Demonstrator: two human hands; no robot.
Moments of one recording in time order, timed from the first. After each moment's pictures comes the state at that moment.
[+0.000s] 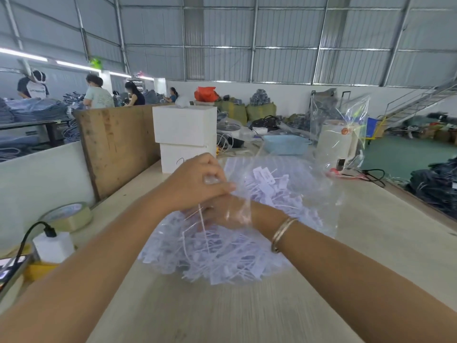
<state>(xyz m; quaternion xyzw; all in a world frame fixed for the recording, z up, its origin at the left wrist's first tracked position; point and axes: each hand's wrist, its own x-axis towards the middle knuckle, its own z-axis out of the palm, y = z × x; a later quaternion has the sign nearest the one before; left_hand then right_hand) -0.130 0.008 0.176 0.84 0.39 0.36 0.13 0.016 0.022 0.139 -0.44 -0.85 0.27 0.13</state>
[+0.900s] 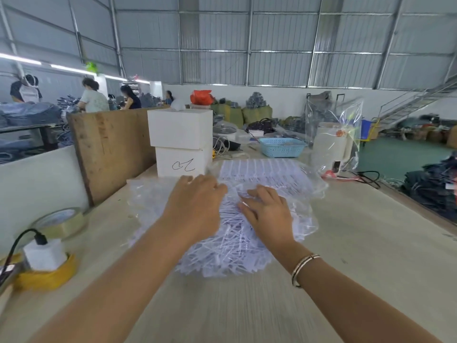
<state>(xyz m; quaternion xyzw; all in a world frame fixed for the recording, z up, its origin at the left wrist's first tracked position) -0.109 0.000 0.143 0.82 0.48 0.17 -0.27 0.068 0.029 0.082 -0.50 -0.73 -0.22 0.42</state>
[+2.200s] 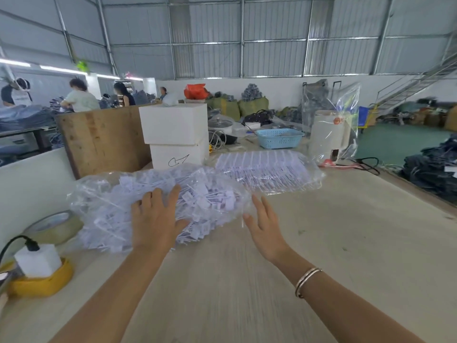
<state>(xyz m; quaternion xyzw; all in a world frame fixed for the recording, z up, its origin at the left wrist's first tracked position) -0.163 0.044 0.064 0.67 0.67 0.16 -0.27 0.074 0.041 0.024 -0.59 -0.67 0.17 0.42</state>
